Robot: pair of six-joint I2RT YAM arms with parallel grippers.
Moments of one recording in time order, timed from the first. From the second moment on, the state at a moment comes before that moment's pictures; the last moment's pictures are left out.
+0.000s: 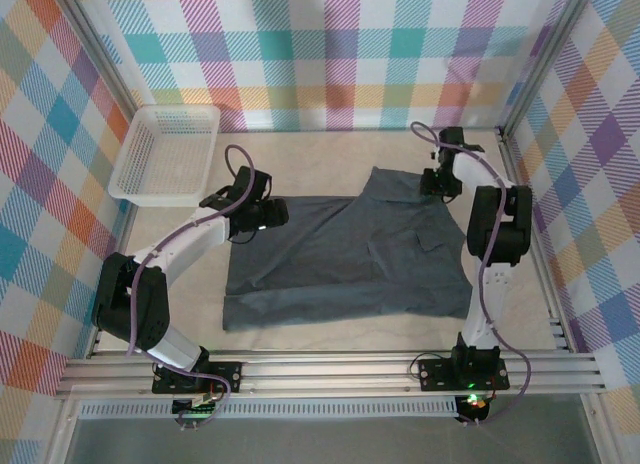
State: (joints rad) left arm -0.40 1.55 1.11 -0.53 -0.05 -0.55; right arm 0.02 2.20 1.76 -0.78 0.00 0.07
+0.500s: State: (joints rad) left arm -0.39 1.55 1.11 -0.53 -0.05 -0.55; right arm 0.02 2.37 1.98 -0.89 0.00 0.04
